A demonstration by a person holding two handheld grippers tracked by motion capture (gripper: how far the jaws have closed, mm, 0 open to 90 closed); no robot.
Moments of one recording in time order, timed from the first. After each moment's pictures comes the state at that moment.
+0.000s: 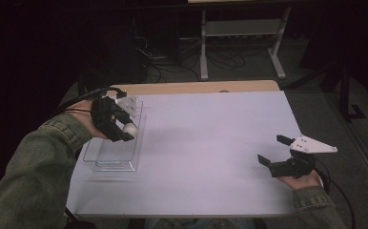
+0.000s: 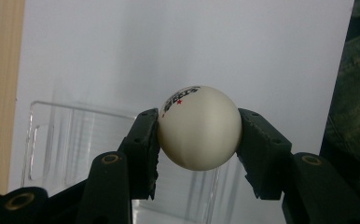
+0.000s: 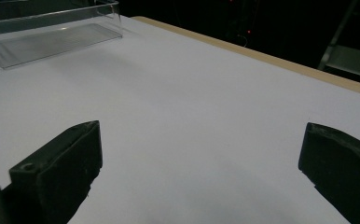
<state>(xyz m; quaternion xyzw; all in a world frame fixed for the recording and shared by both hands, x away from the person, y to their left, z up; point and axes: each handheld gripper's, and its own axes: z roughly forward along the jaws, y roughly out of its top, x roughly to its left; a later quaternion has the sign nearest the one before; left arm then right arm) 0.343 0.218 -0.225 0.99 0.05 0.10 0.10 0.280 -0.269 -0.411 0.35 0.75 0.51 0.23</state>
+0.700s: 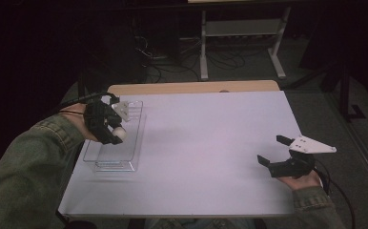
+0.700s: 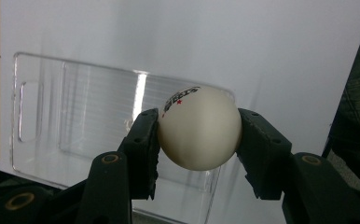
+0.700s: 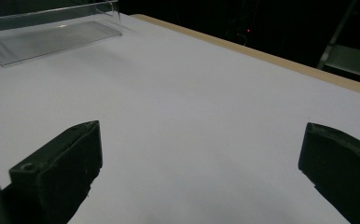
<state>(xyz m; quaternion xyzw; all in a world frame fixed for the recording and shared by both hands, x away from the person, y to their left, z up) 0.351 0.242 -0.243 0.99 0.07 0.09 0.05 0.280 -0.268 -0.411 0.35 0.75 0.51 0.23</state>
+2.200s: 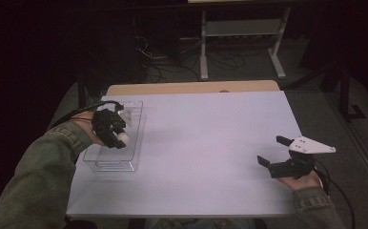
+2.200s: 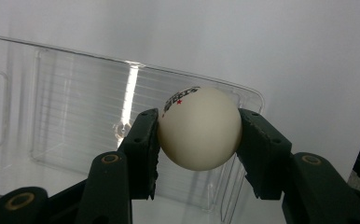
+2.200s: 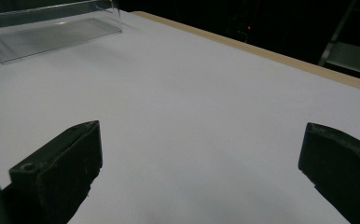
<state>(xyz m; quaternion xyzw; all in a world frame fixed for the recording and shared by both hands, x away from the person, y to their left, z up) 0.371 0.248 -0.291 0.99 0.08 0.07 0.06 0.279 -0.268 -0.412 0.35 0.76 0.50 0.23</state>
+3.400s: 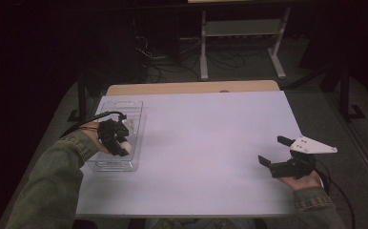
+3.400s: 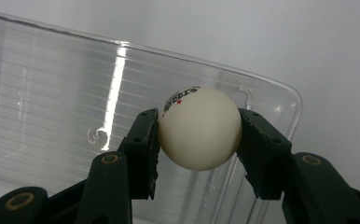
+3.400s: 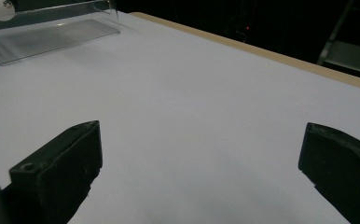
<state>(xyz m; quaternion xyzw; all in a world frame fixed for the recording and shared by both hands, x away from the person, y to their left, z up) 0.381 0.256 -0.342 0.99 0.10 0.04 0.06 0.279 -0.271 -0.413 0.35 0.75 0.51 0.23</state>
